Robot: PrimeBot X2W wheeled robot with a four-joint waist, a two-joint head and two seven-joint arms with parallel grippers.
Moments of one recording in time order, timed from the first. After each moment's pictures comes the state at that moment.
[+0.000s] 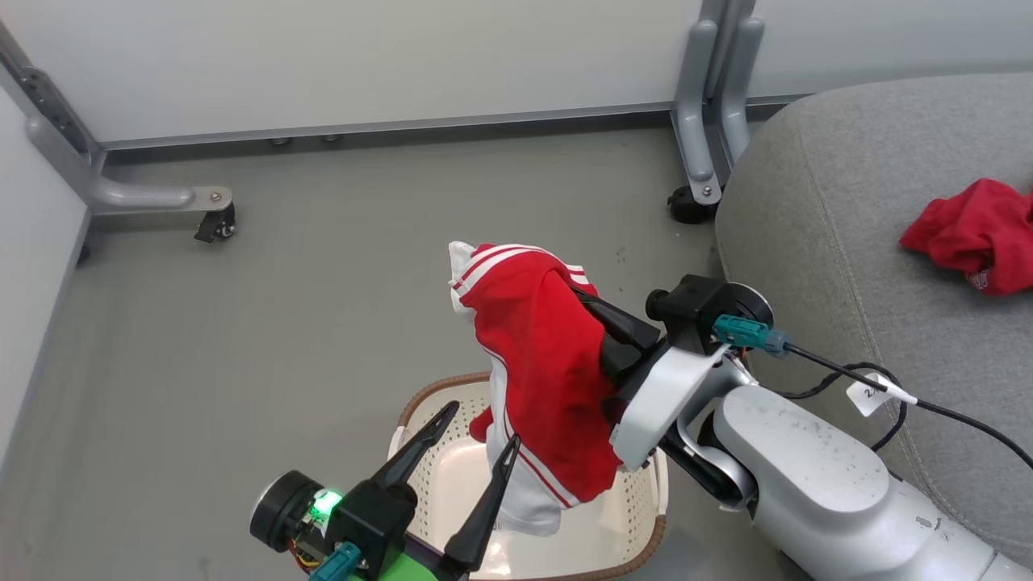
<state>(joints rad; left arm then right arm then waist) -0.08 0.37 -0.70 -0.13 -0.37 0.07 -0.08 -0.61 -0.26 0.84 0.37 0.61 0.13 -0.21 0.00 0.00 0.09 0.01</state>
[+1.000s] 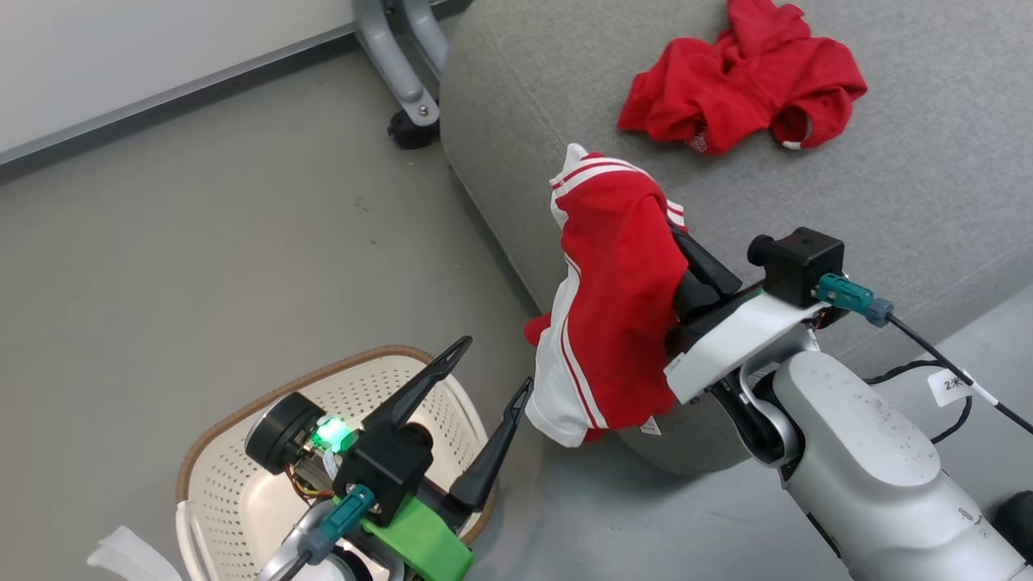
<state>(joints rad) -0.23 0.39 -0.72 -0.16 -0.32 0.04 -0.01 -0.56 -0.23 0.57 0.40 0.59 0.13 -0.26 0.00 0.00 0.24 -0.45</state>
